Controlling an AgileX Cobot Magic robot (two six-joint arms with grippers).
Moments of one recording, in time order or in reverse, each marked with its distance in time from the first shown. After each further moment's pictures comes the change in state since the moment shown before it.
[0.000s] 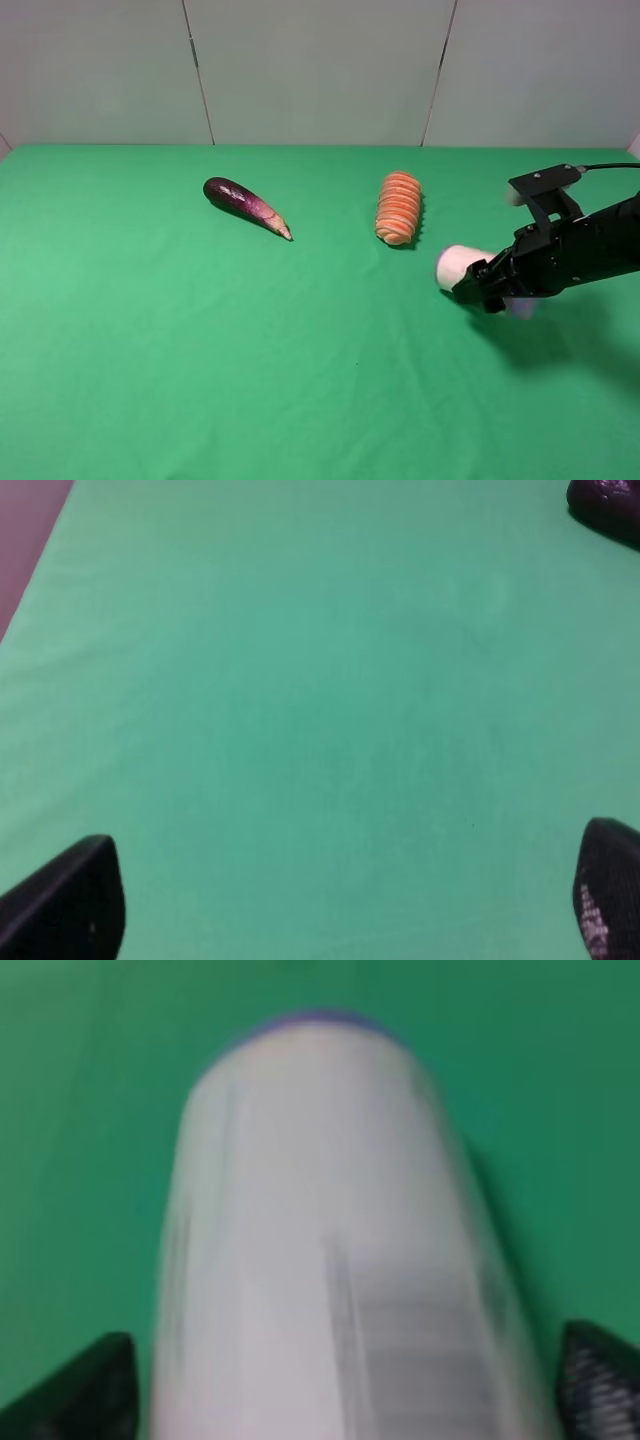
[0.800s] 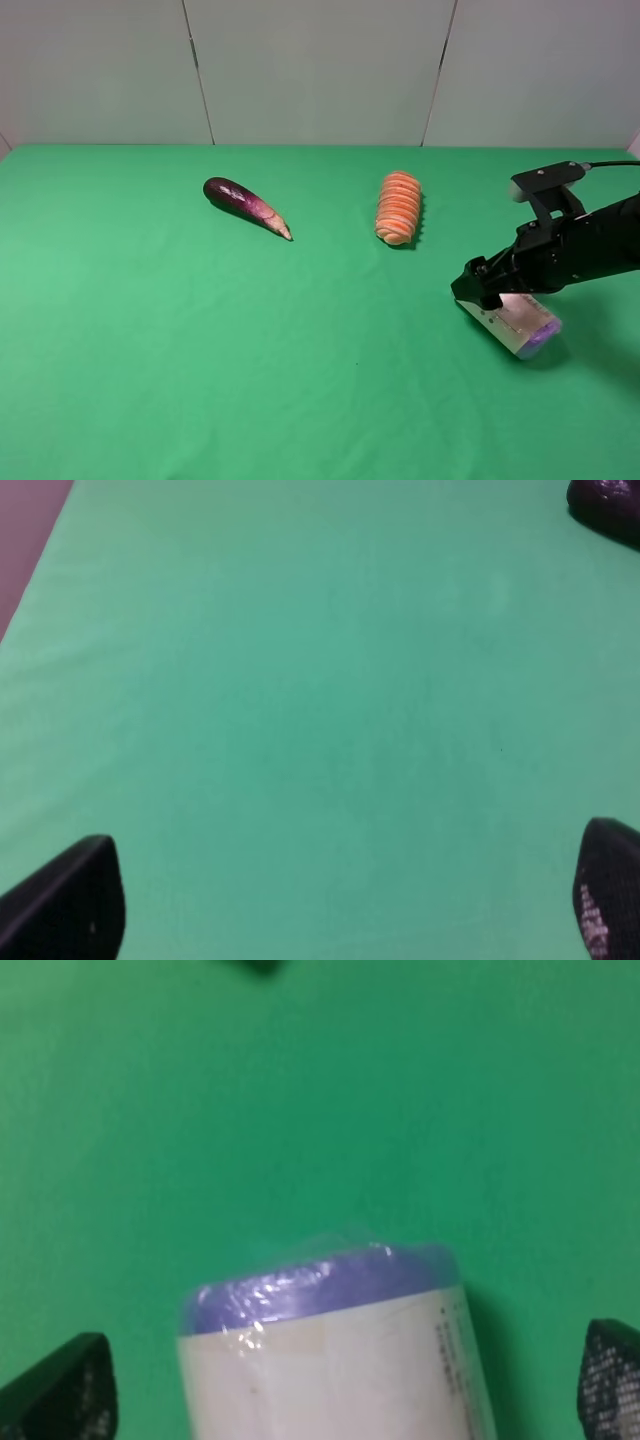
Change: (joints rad) left arm 0.000 0.000 0.000 0.000 0.000 0.000; right arm 0.000 -0.021 0.000 0.000 -0.010 0.005
